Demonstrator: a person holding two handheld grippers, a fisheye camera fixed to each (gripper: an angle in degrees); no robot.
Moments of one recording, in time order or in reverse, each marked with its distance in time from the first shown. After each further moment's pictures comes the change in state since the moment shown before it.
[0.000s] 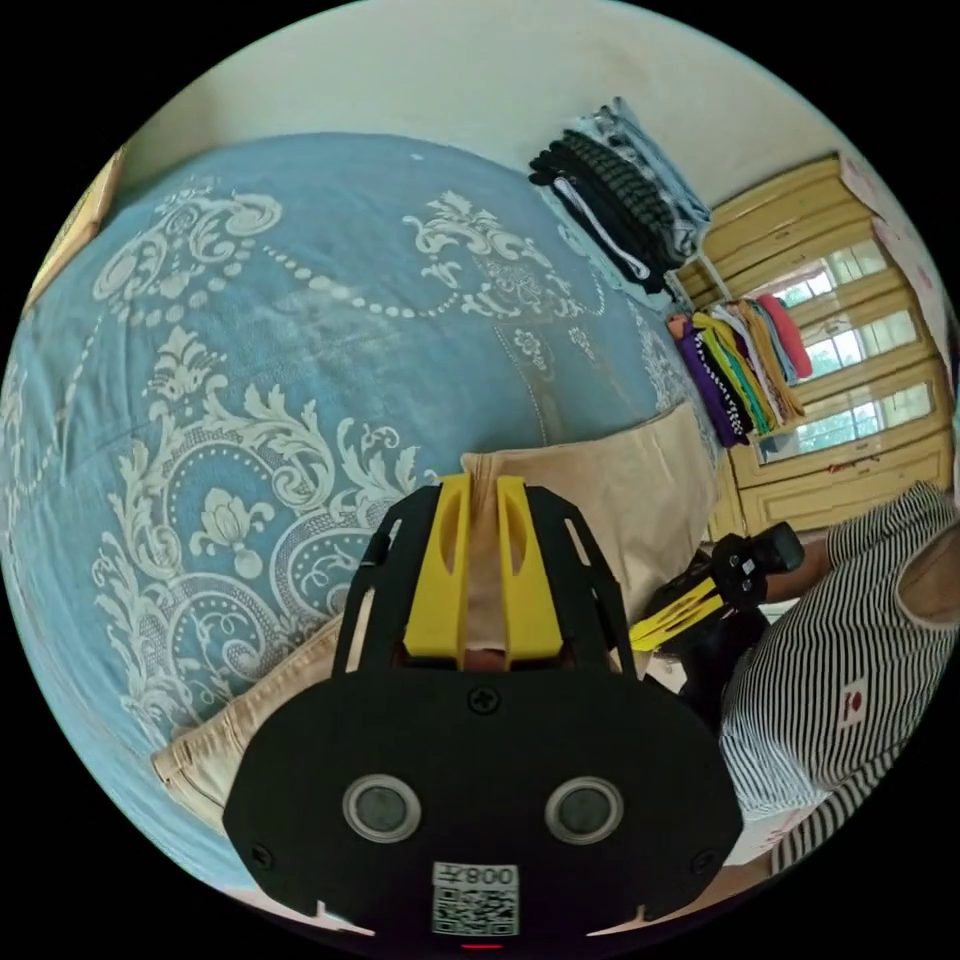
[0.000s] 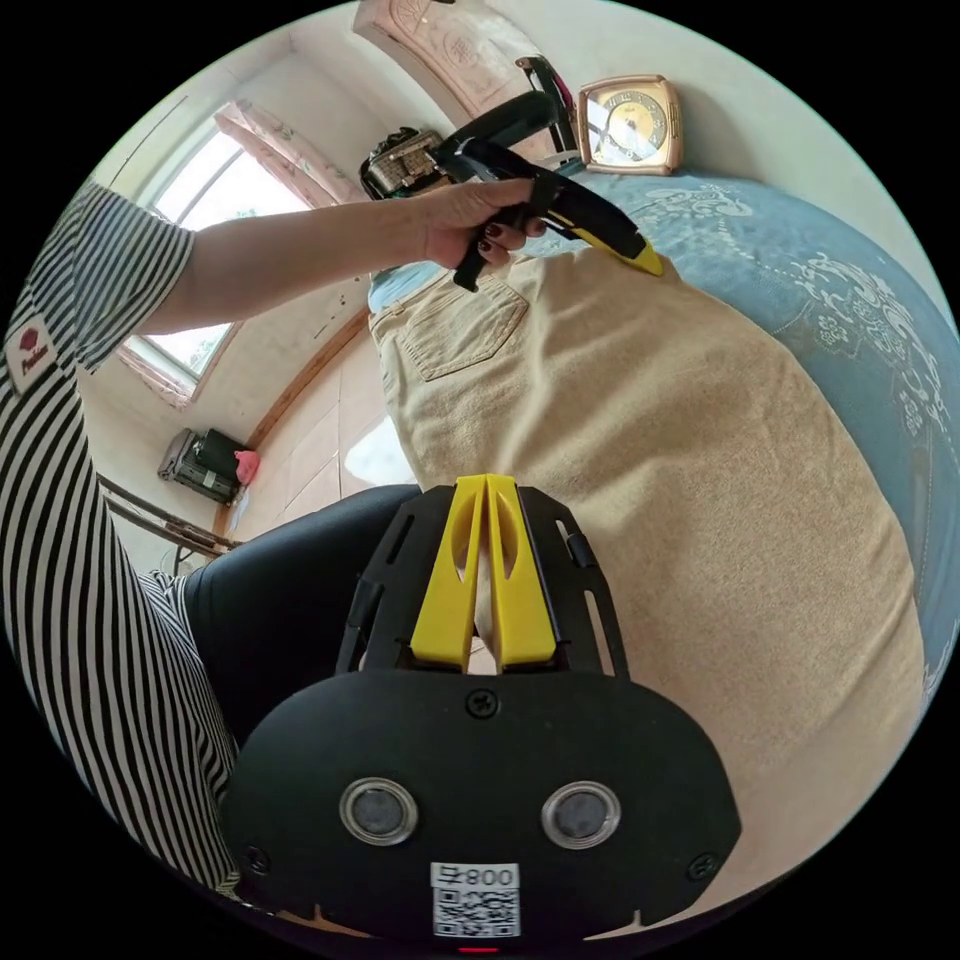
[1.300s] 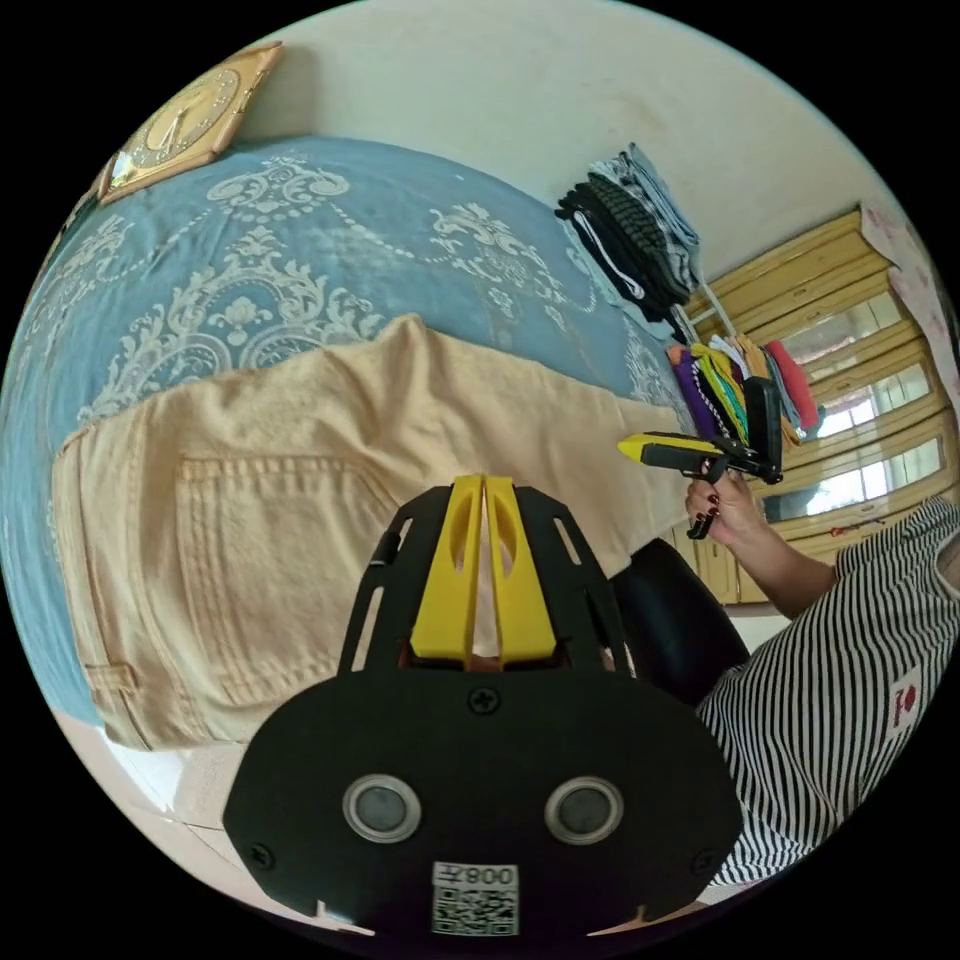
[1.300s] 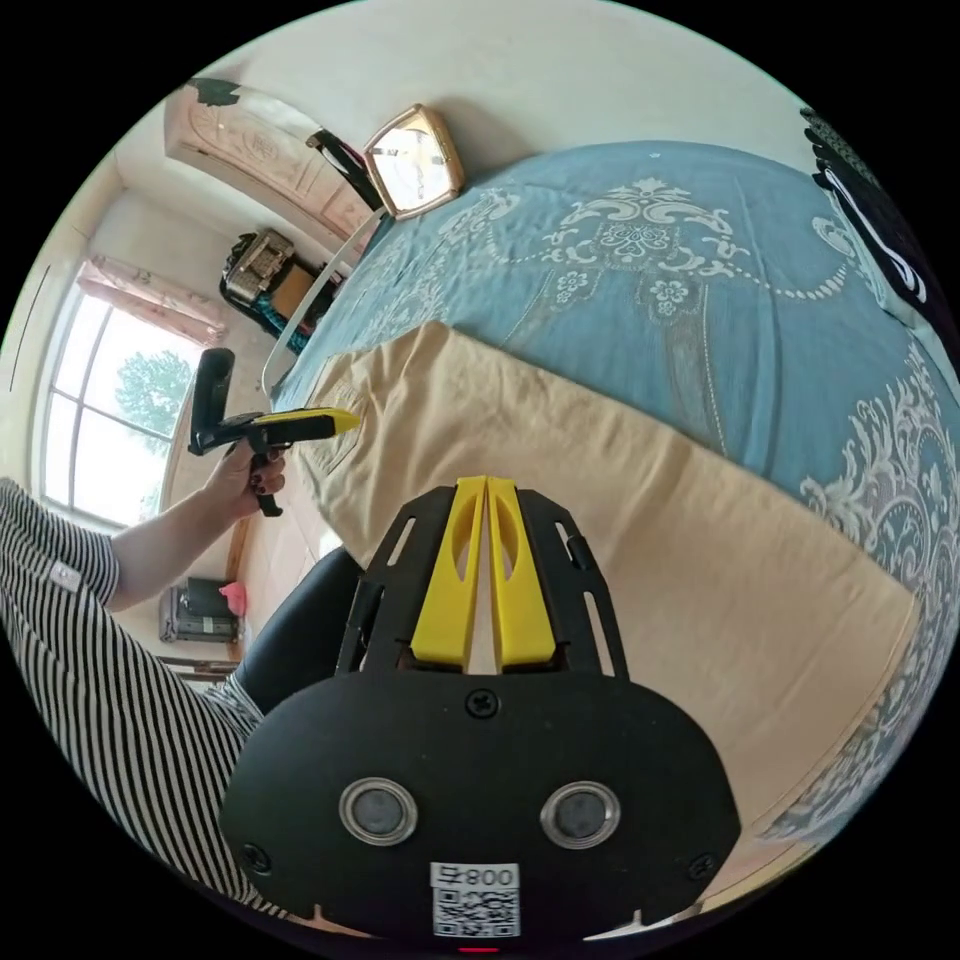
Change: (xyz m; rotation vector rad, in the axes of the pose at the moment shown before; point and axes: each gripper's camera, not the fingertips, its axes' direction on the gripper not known) left arm 0.242 0.028 -0.064 0.086 -0.042 -0.219; right arm 0.110 0.152 -0.182 0.078 0.107 0.436
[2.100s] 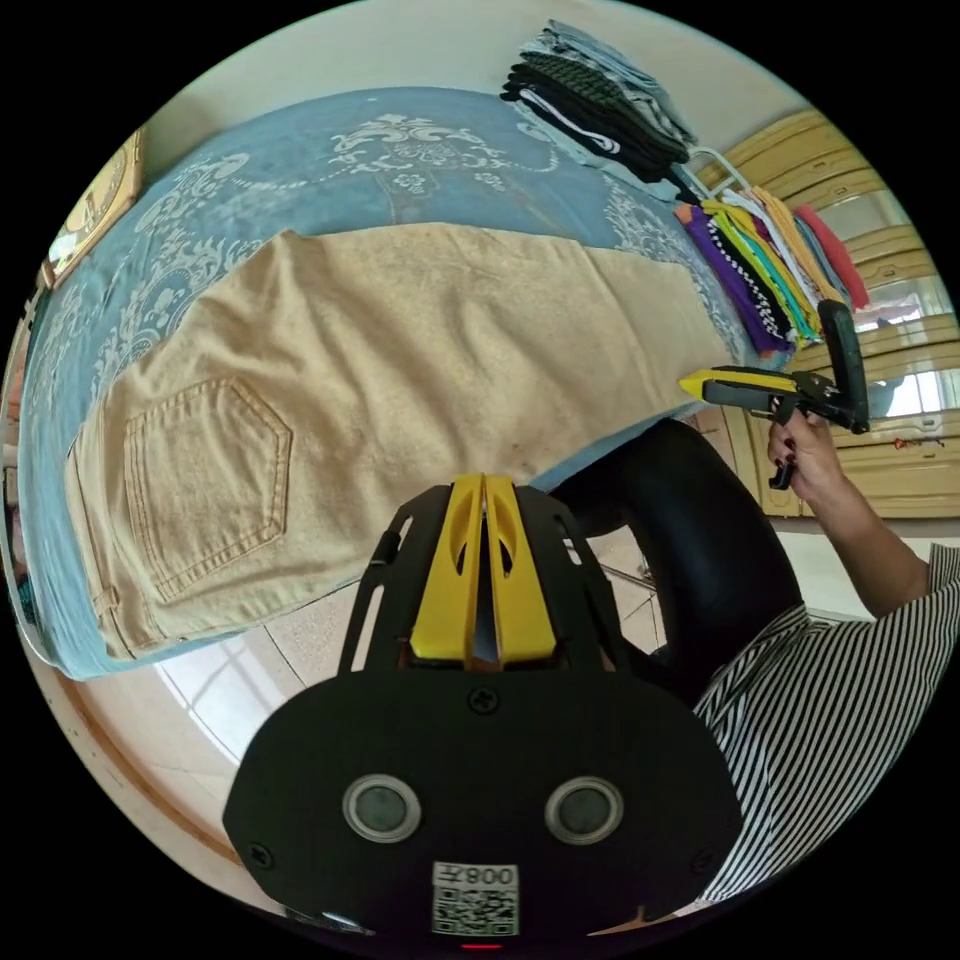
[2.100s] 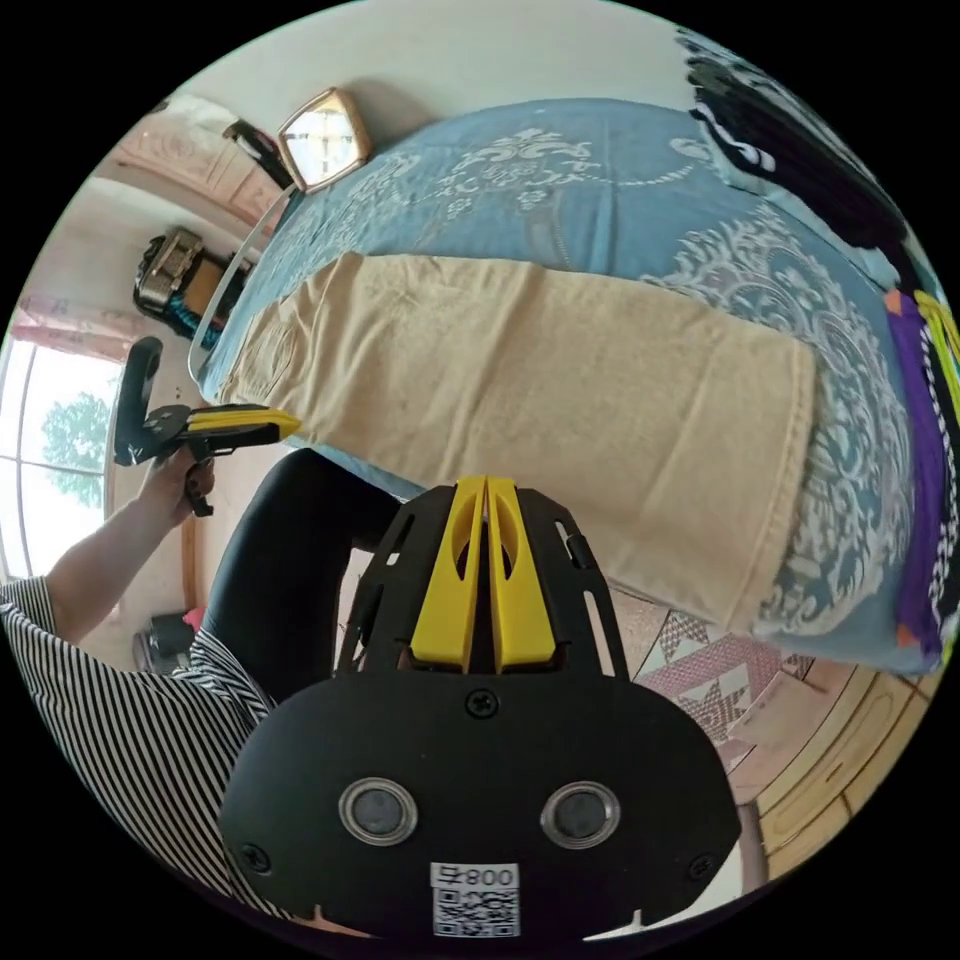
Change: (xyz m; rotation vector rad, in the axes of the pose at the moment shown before) left arm 0.280 -0.059 -0.010 -0.235 -0.195 0.131; right arm 0.104 0.210 -0.112 -0.074 0.214 0.198
